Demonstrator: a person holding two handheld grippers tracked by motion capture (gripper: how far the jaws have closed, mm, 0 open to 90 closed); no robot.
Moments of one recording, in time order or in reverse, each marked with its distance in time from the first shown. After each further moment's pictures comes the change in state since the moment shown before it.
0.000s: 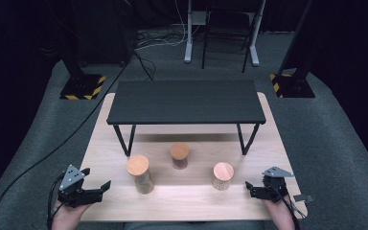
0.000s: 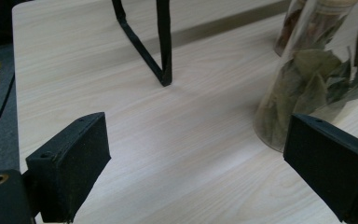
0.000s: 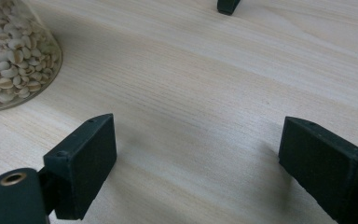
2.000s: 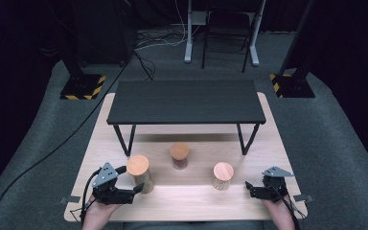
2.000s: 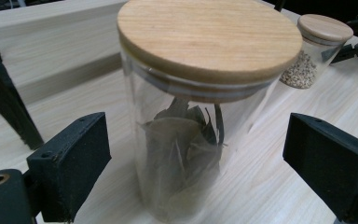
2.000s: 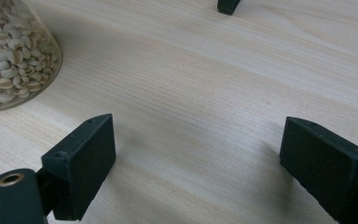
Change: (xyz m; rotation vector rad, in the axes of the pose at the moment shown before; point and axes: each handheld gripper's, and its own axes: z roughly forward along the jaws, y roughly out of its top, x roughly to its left) left arm -0.067 0.028 0.049 -0.062 -0.244 0.036; right arm 0.000 0.000 0.000 0.001 0.000 -0.002
